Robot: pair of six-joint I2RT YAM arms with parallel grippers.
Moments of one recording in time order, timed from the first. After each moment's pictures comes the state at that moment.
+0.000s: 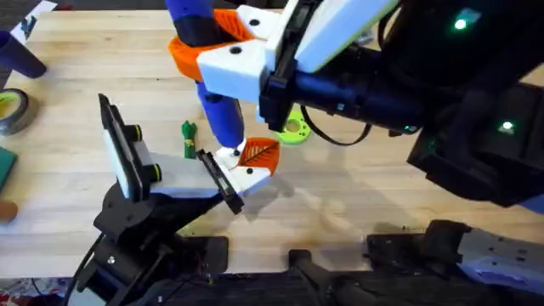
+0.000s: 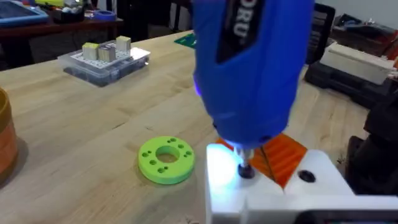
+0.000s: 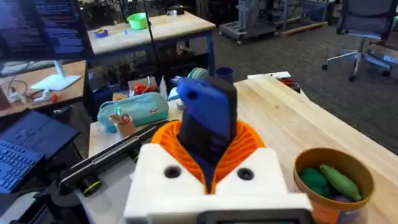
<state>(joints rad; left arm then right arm) -0.53 0.00 0.01 -0.05 0.44 -0.16 0.94 1.16 0.92 0.24 -0.24 0.10</state>
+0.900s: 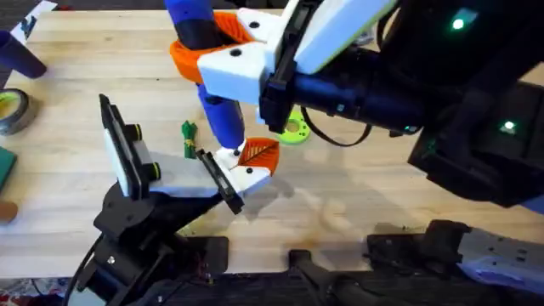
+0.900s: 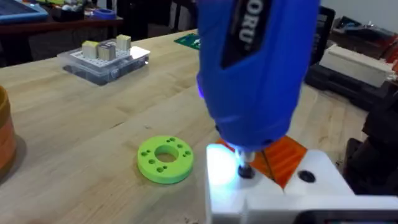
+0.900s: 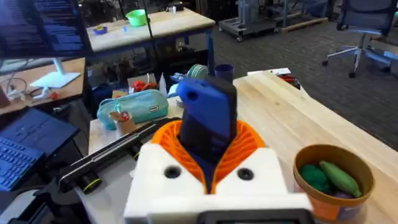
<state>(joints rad) -0.53 0.00 0.01 -0.05 0.44 -0.17 0.94 1.16 0.93 0.22 -0.24 0.10</state>
